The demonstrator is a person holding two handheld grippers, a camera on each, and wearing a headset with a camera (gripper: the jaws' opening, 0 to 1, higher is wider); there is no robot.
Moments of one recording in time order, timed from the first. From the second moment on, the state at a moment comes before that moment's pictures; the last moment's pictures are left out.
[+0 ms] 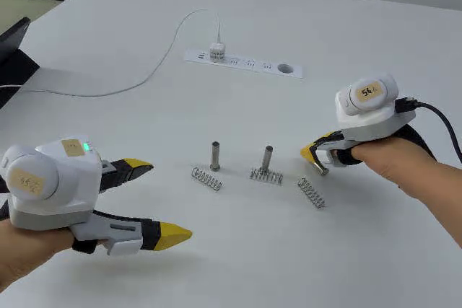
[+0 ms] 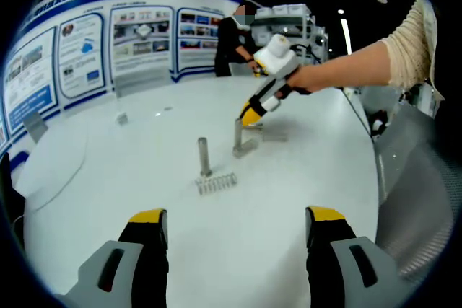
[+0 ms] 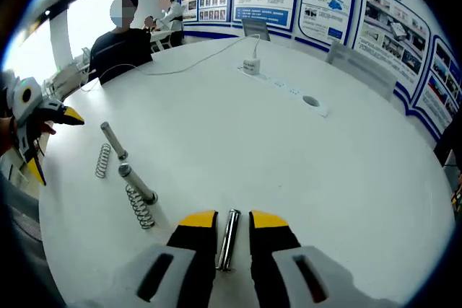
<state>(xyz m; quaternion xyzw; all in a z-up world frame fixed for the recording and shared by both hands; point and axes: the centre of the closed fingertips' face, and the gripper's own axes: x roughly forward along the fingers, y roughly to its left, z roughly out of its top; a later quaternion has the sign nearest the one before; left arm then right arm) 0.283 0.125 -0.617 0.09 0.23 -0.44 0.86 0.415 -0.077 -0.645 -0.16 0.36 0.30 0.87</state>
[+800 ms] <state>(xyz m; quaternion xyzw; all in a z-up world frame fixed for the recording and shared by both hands) 0.281 0.130 -0.619 0.09 0.23 -0.44 0.86 0.415 -0.079 -0.659 -0.14 0.40 0.29 0.86</state>
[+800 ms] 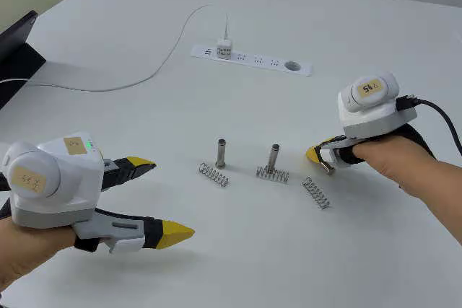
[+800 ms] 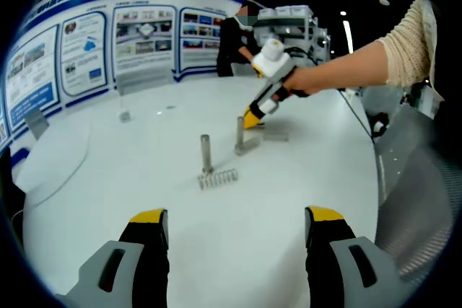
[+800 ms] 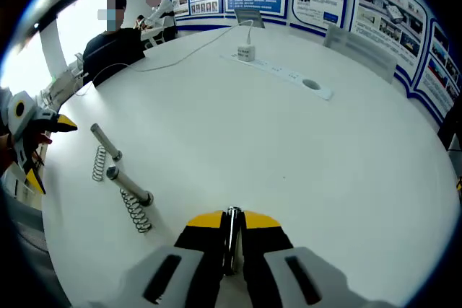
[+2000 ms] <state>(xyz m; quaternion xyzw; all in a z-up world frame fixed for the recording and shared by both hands) 0.282 0.126 -0.609 0.09 0.22 -0.44 0.87 0.399 -0.083 -0.625 -0.12 0.36 0.27 0.88</state>
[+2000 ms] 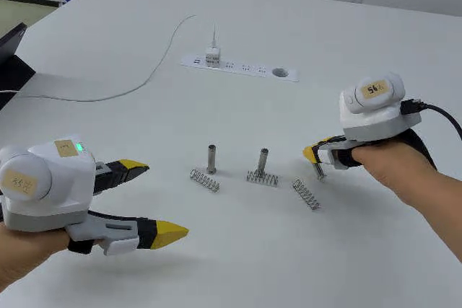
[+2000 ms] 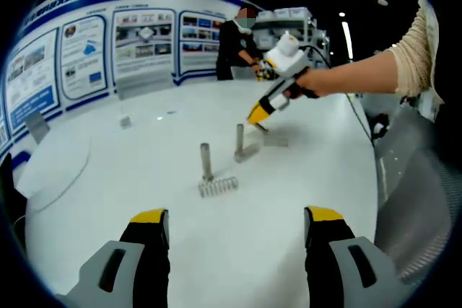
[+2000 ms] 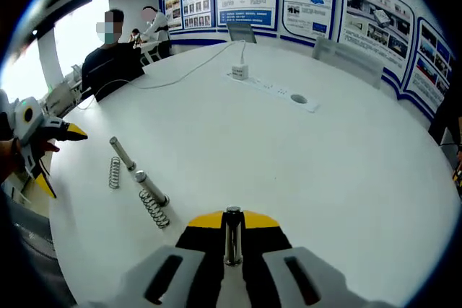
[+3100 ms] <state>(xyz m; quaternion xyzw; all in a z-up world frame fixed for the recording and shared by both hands) 0.280 0.120 -0.599 0.10 0.21 -0.45 0.86 0.371 -0.100 -0.613 -0.10 0.34 0.25 0.90</state>
